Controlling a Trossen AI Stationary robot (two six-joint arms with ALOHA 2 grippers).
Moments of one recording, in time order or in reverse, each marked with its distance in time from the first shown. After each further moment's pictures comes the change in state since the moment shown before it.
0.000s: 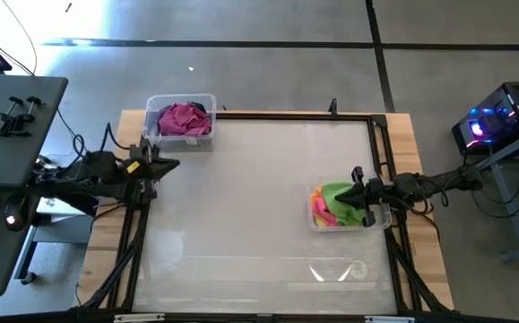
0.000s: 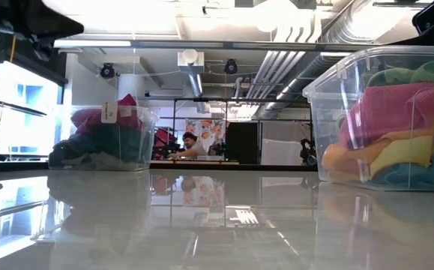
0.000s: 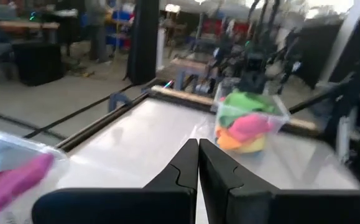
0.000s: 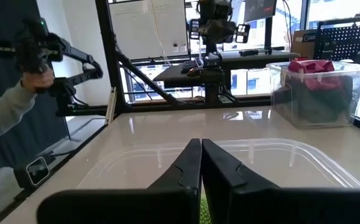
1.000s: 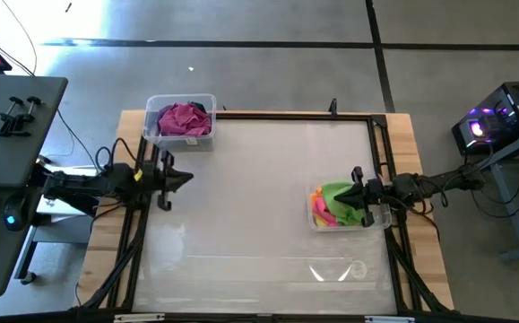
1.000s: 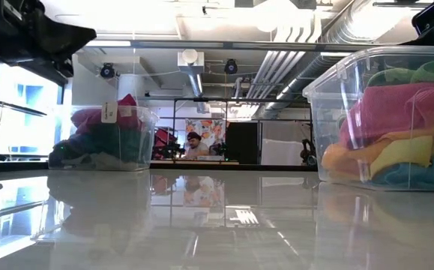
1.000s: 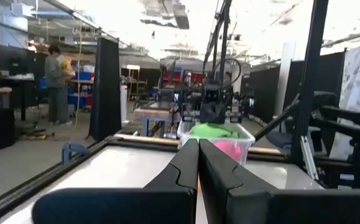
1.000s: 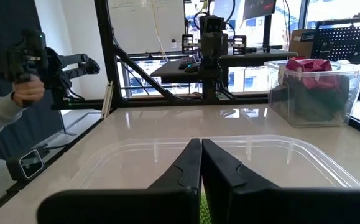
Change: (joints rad) left arm 0.001 -0.053 -0.403 0.638 0.169 0.137; right arm 0.000 0.027 -0.001 0.000 0.007 -0.020
